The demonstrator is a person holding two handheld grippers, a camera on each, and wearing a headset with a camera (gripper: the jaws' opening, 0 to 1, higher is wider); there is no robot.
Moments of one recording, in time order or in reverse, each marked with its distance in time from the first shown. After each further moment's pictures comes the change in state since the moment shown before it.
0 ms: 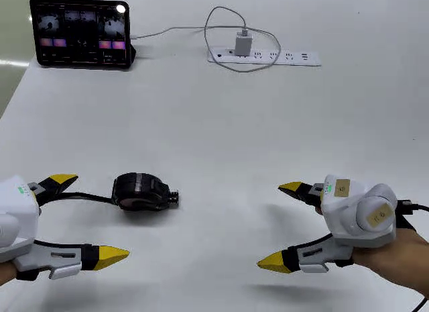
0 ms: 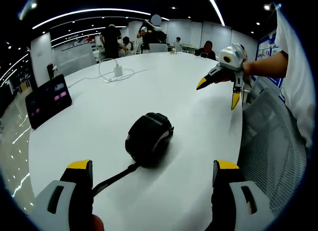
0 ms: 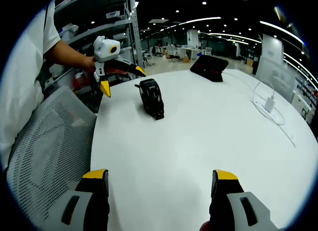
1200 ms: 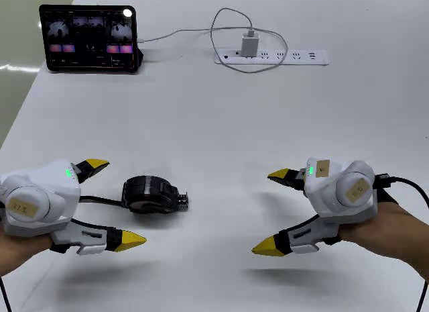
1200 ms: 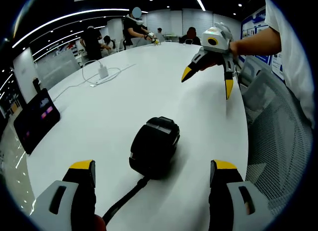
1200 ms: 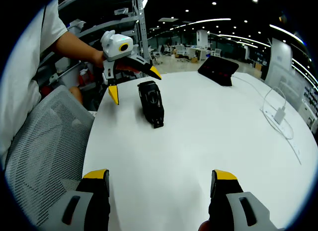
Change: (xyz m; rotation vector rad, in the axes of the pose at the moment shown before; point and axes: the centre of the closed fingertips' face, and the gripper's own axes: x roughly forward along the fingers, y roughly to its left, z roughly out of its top) left arm 0.032 0.011 0.010 0.176 0.065 -0.071; right arm 0.029 -0.012 0.023 -0.058 0.012 0.057
